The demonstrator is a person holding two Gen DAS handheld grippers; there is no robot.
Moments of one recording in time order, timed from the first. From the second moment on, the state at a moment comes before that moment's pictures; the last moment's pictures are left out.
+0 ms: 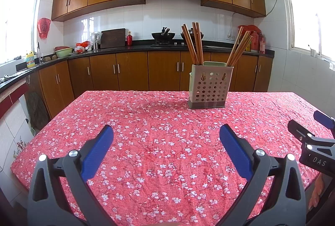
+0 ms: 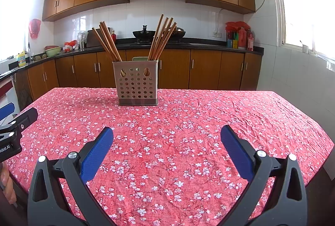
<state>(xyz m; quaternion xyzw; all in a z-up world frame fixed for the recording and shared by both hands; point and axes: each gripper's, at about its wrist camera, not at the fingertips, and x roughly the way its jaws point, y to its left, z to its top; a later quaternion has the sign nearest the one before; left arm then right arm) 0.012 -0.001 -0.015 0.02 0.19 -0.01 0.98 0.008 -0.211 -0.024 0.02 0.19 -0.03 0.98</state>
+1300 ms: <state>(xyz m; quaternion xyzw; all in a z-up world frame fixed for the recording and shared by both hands) 0.014 0.002 -0.018 0.01 0.19 -0.01 0.98 0.008 -0.212 -0.026 0.02 0.19 -0.03 0.98</state>
